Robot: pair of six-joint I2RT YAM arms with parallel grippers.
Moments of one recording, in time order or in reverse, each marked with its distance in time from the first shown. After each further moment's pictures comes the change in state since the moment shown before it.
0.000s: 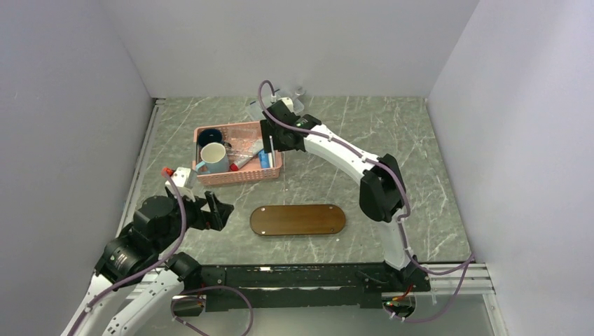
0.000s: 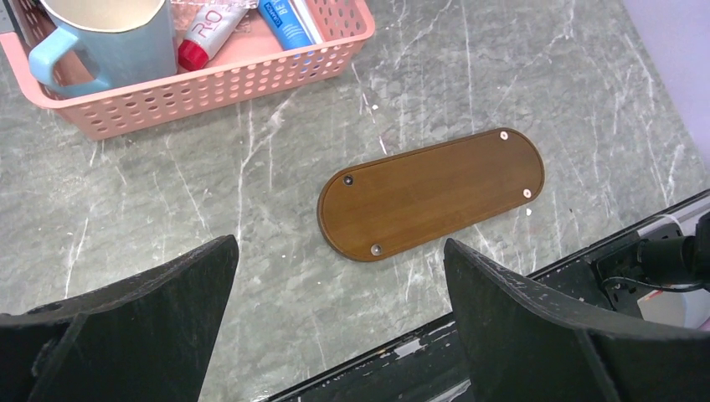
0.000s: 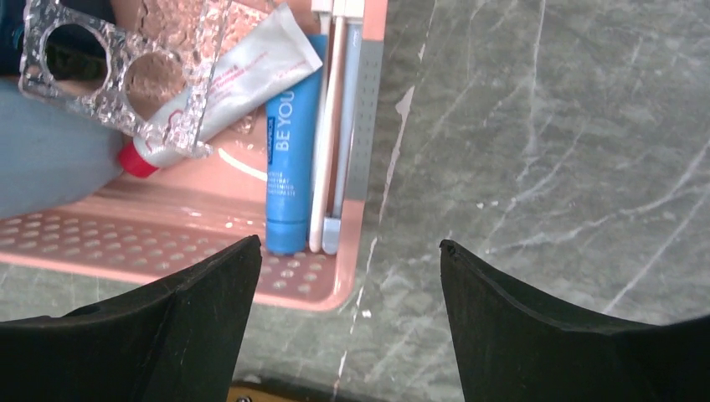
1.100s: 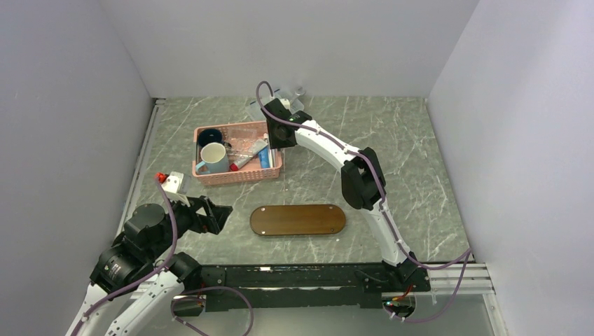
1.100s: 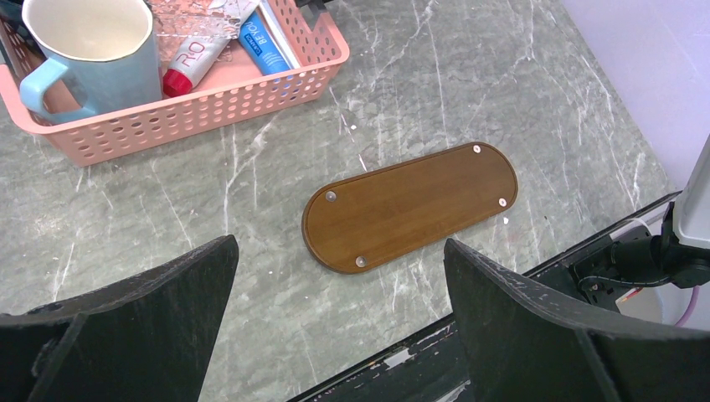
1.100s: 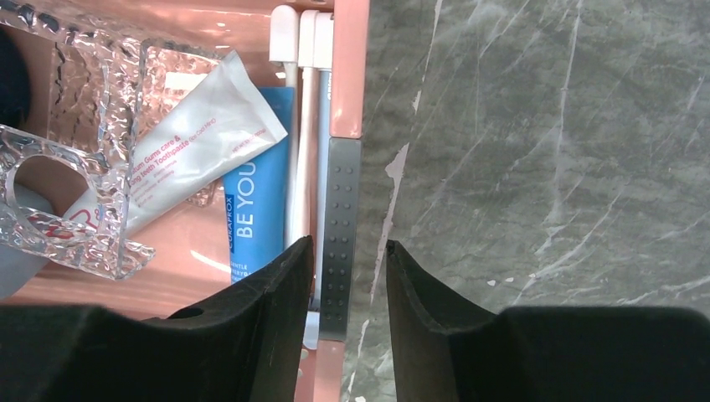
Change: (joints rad) left arm 0.000 -0.102 -0.025 0.036 0.034 0.010; right arm -0.065 0.286 0.261 -0.043 -0.055 -0.008
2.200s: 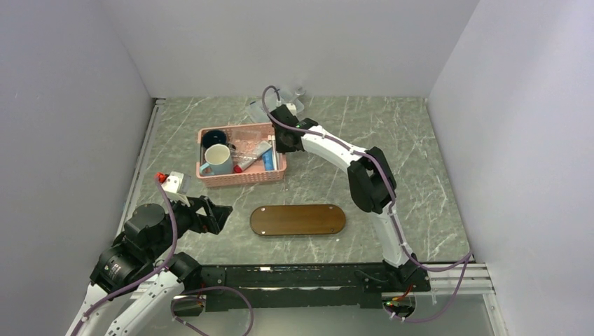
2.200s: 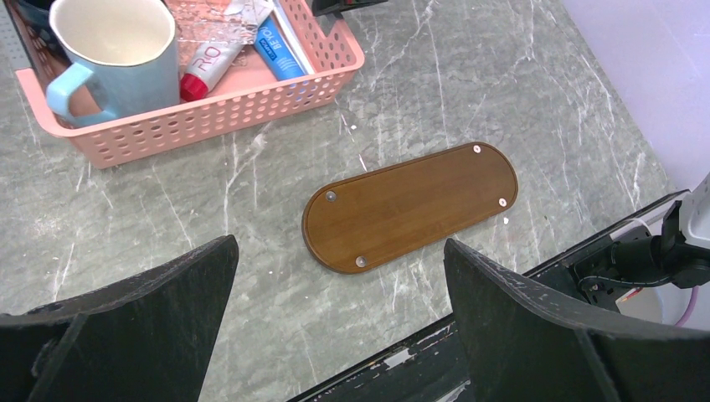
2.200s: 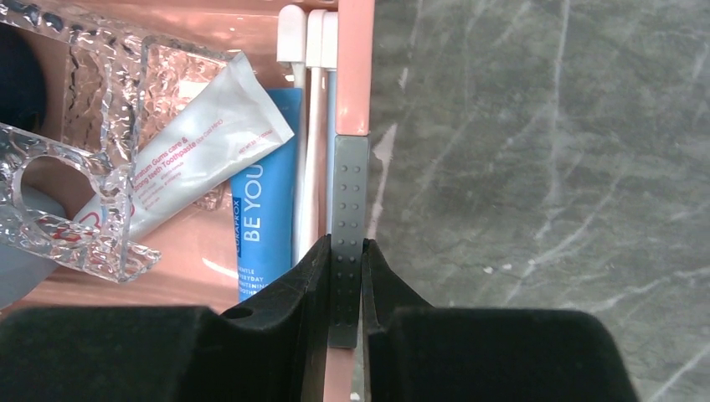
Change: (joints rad) left arm 0.000 0.000 0.000 0.000 0.000 0.000; right arm -0.005 -0.103 -0.219 0.157 -0.005 0.023
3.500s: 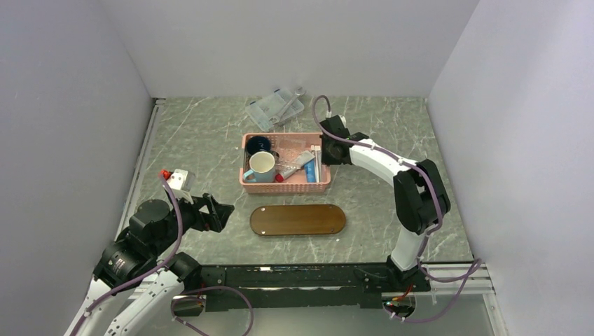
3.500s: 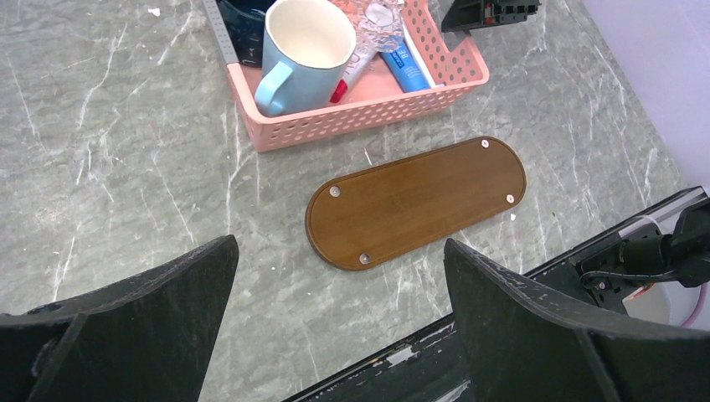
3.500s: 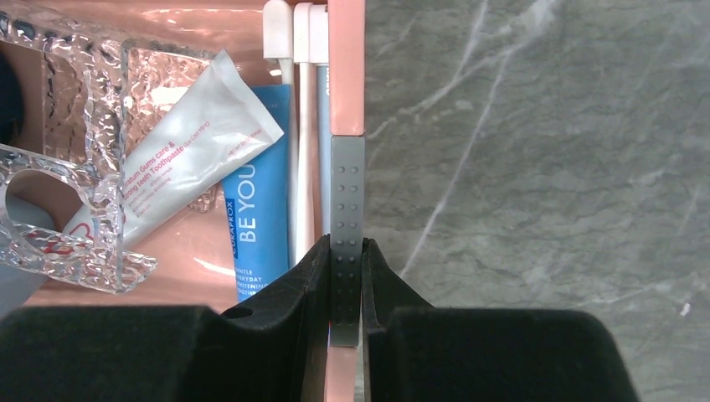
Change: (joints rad) left arm 0.004 0.039 0.000 0.003 0.000 0.000; right arm -0.206 -0.456 -0.660 0.160 -0.035 -0.067
